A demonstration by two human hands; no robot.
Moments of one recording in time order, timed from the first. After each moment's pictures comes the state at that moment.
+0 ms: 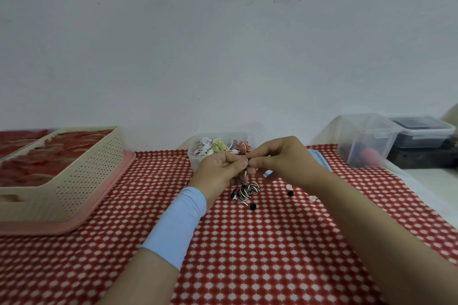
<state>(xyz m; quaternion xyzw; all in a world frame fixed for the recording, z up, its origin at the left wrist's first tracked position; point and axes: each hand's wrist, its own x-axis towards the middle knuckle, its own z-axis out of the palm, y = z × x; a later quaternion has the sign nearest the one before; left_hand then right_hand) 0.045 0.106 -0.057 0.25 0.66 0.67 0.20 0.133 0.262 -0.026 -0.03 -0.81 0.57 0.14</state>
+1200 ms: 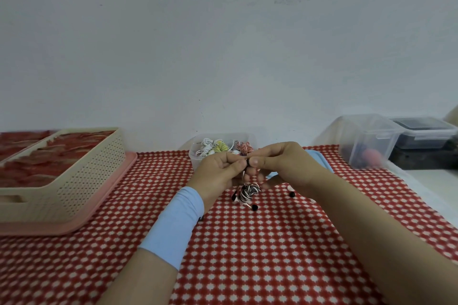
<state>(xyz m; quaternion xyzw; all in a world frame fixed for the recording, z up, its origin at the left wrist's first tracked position) 0.045 0.101 -0.055 0.27 0.62 0.70 0.23 0.130 0.264 -0.031 -0.05 -0.75 0.65 0.08</state>
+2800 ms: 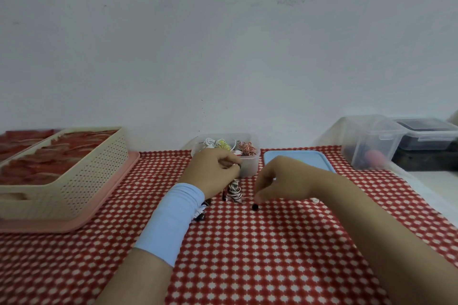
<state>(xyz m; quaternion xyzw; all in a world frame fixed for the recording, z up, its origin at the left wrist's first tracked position) 0.035 0.089 -0.042 0.32 0.85 0.42 0.00 0.125 0.268 -0.034 -0.02 -0.96 0.26 -0.04</state>
